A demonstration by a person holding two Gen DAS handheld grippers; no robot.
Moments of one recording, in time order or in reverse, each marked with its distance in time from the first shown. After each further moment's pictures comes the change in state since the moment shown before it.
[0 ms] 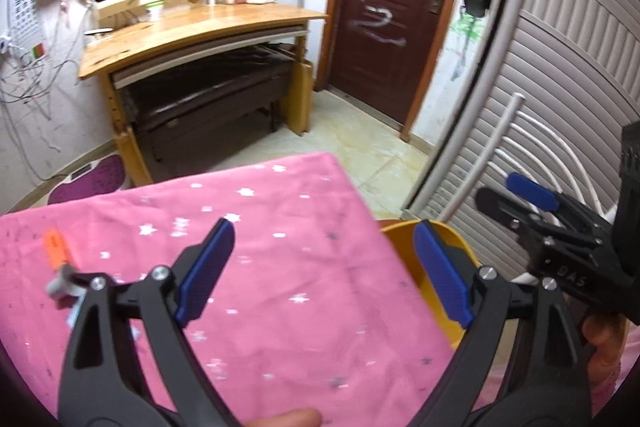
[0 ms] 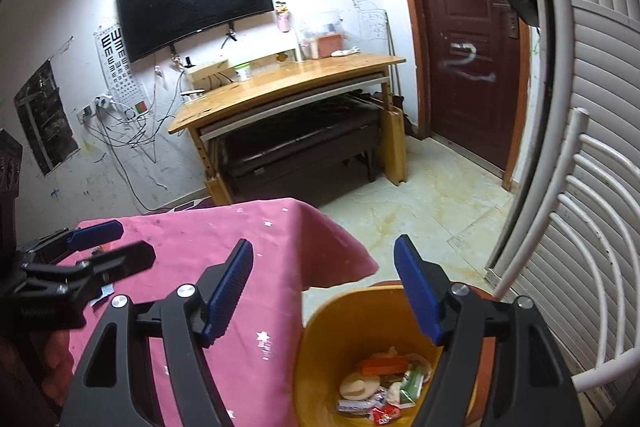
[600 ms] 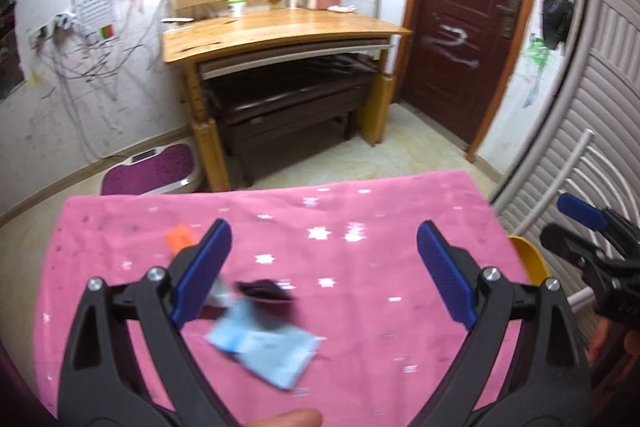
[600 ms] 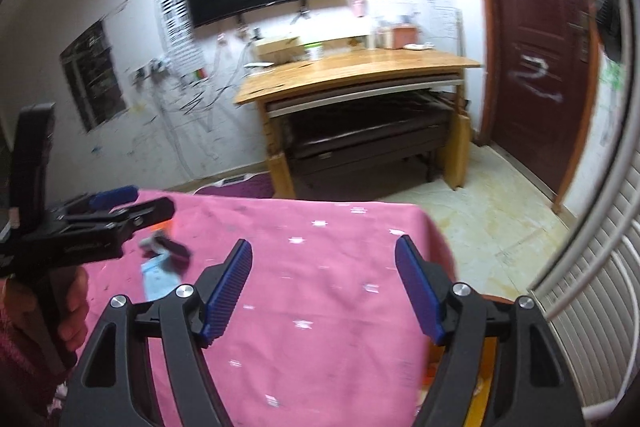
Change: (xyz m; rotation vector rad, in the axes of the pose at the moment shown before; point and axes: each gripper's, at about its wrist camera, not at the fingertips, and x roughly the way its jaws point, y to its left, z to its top) left arm -0.037 0.129 -0.003 -0.109 -0.020 0.204; right arm 0.033 0.123 0.013 -0.167 0.075 0.181
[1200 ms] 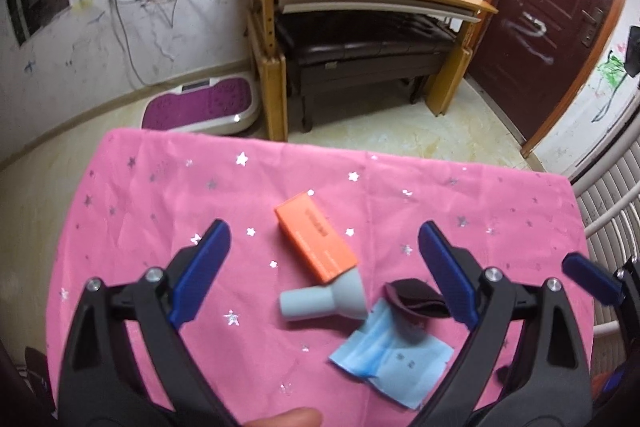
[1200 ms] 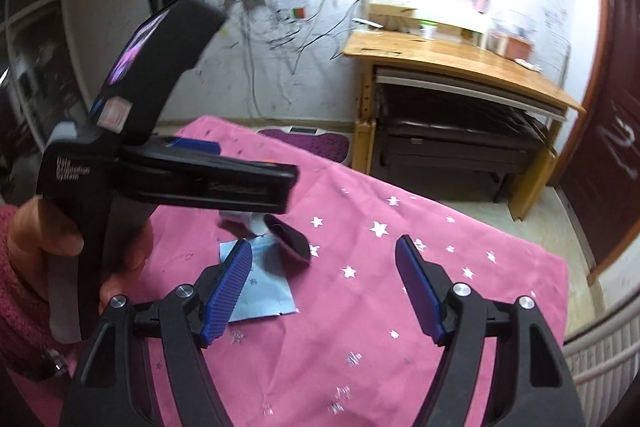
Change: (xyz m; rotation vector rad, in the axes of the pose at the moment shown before) left arm 0.054 0.094 -0.008 -0.195 0.201 0.150; right arm 0.089 0.145 0.008 -0.328 0.140 0.163
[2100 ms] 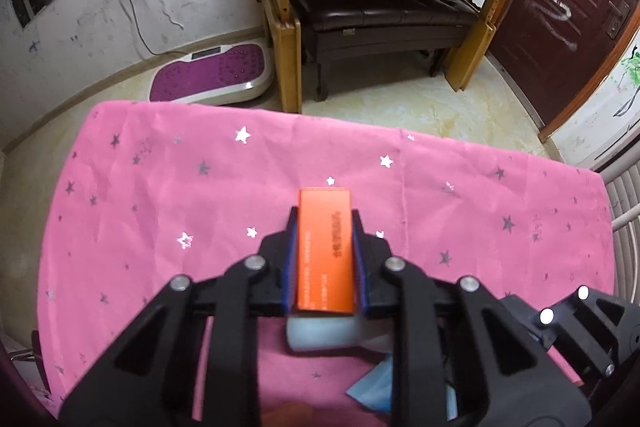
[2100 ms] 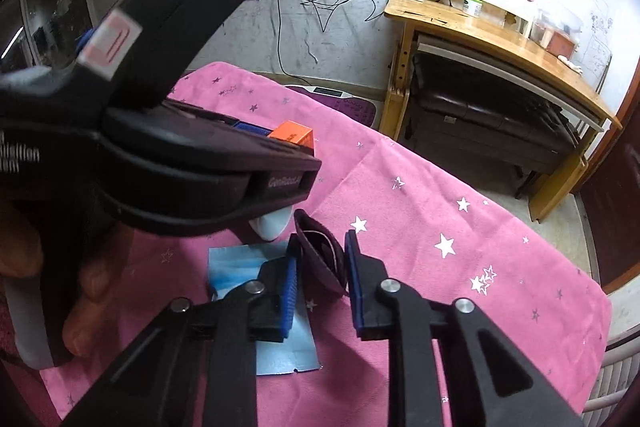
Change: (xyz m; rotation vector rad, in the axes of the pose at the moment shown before) left arm 0.042 0.004 0.008 -0.018 0.109 0.051; right arm 0.085 0.013 0.008 -0.084 0.138 0.063
